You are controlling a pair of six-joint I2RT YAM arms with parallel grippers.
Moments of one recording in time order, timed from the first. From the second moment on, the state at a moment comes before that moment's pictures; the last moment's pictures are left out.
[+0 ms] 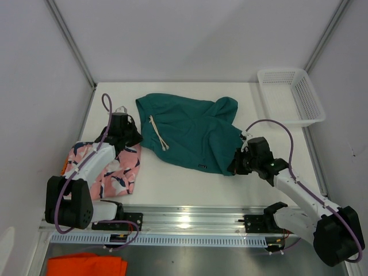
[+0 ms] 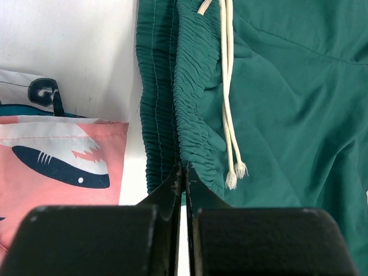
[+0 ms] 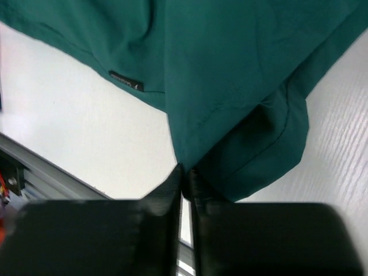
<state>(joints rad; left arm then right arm) -0.14 1.29 0.80 -0.28 0.03 -0.58 0.42 1.00 0.56 -0.38 -0.28 0.45</state>
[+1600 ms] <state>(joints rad) -0.35 1.31 0.45 0.03 0.15 -1.13 -0.10 0.88 0.45 -0.31 -0.07 0.55</state>
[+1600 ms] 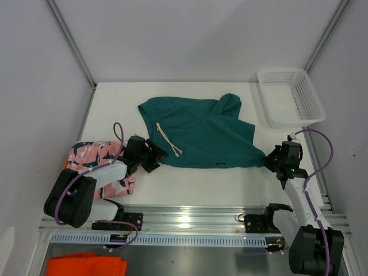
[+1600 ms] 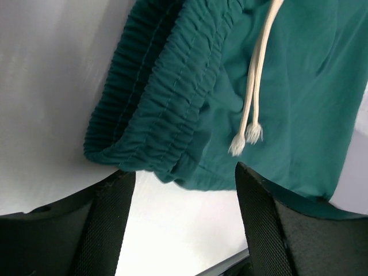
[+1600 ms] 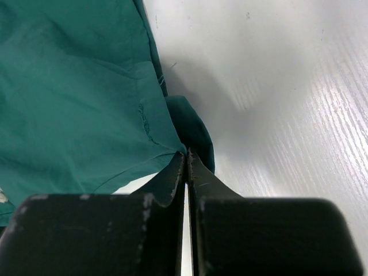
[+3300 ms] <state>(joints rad) -0.42 1.43 0.53 0.09 -0.24 -1.52 -0.11 0.83 0.44 -0.26 -0.15 0.59</state>
